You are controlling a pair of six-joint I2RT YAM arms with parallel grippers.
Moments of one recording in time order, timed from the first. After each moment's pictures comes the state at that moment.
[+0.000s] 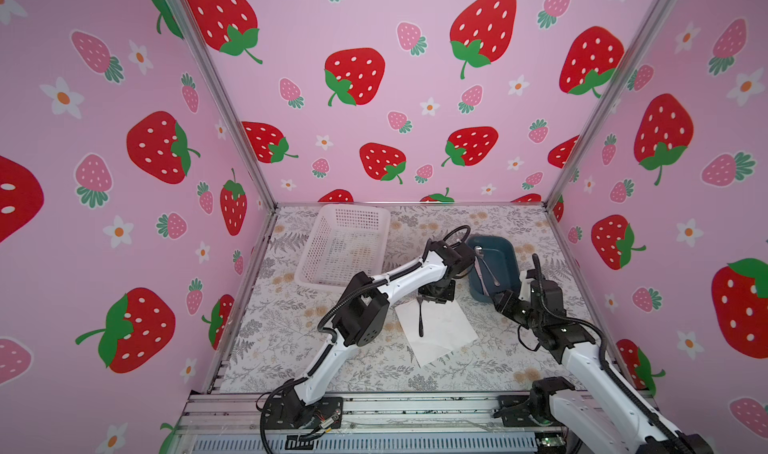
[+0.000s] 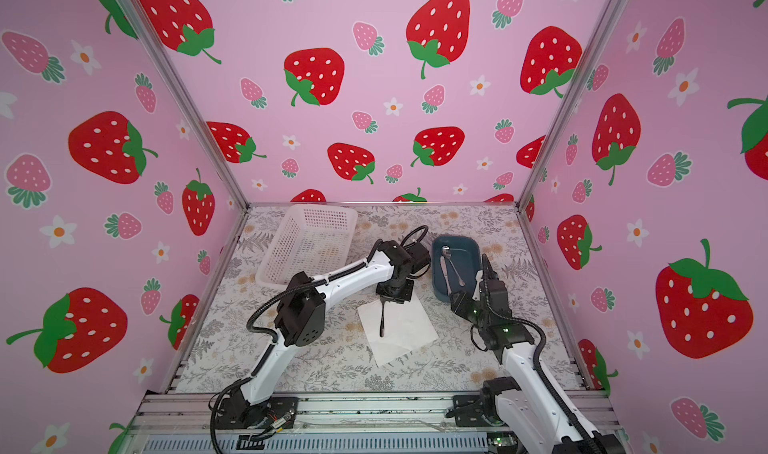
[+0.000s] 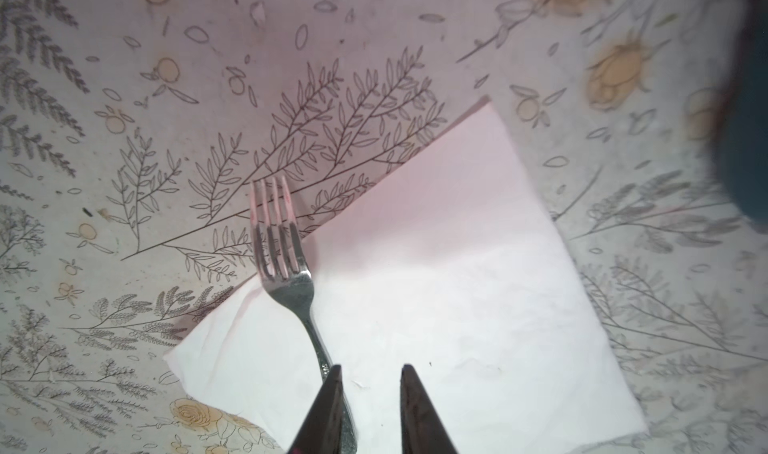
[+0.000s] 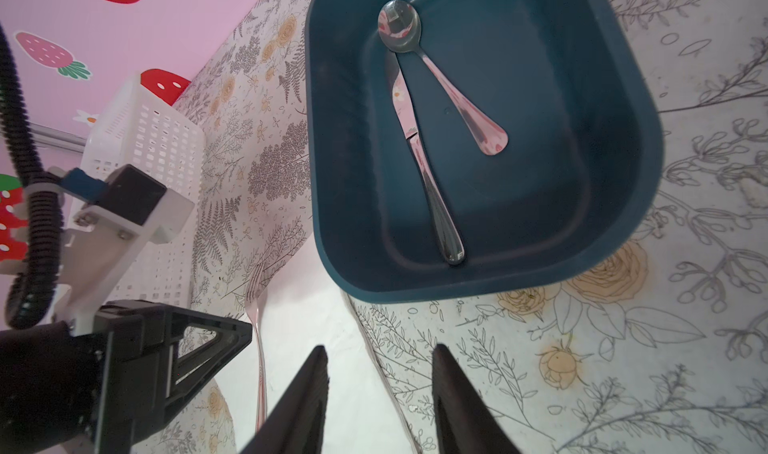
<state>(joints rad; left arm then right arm) -0.90 2.33 2.10 -1.28 -0.06 -0.69 0.26 0.83 0.43 -0.29 -0.20 0.64</state>
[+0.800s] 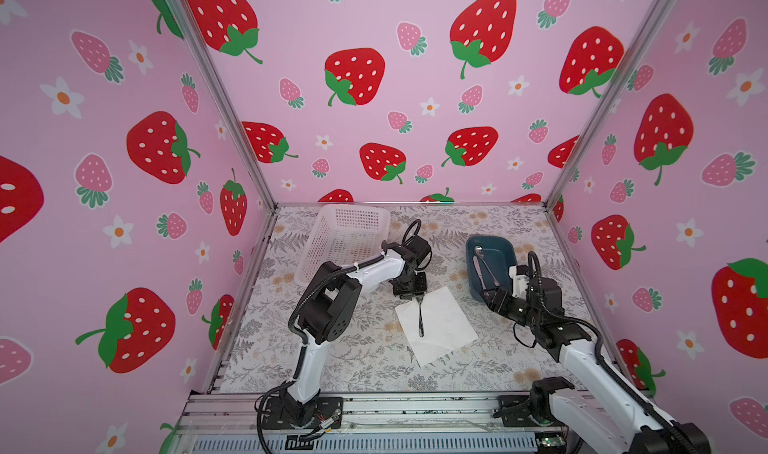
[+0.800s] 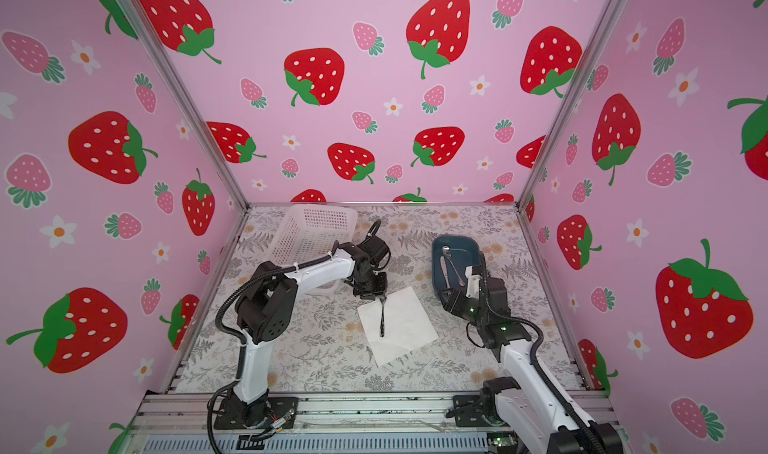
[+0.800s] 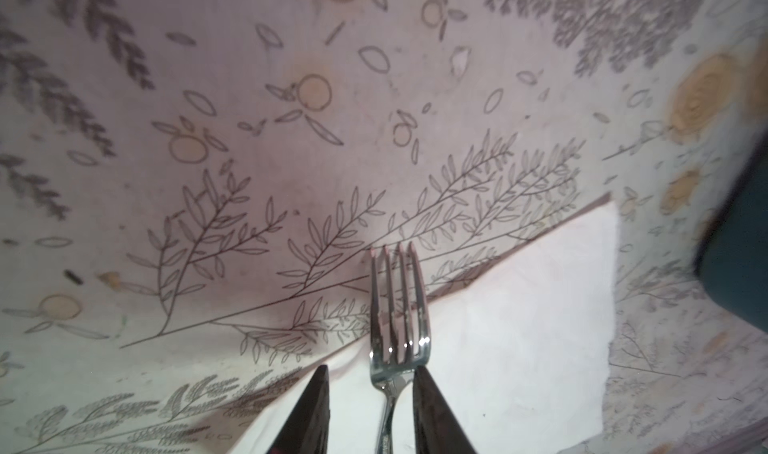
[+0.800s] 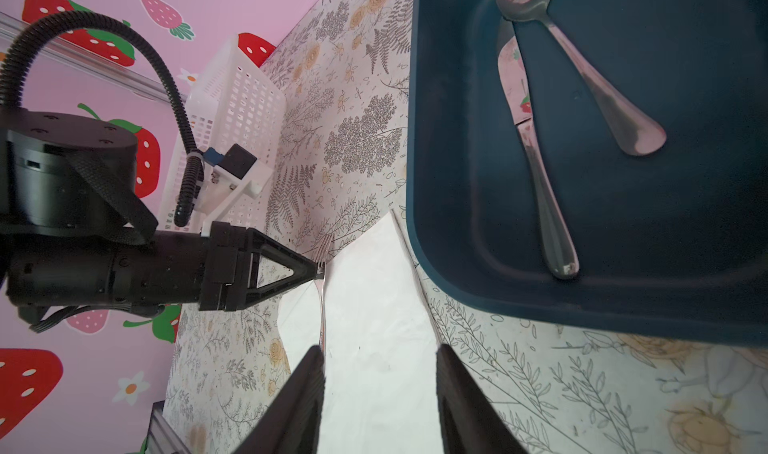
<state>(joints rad) -0.68 2.10 1.57 -0.81 0.23 -0.71 0.26 0.89 0.41 -0.14 -0.42 0.62</state>
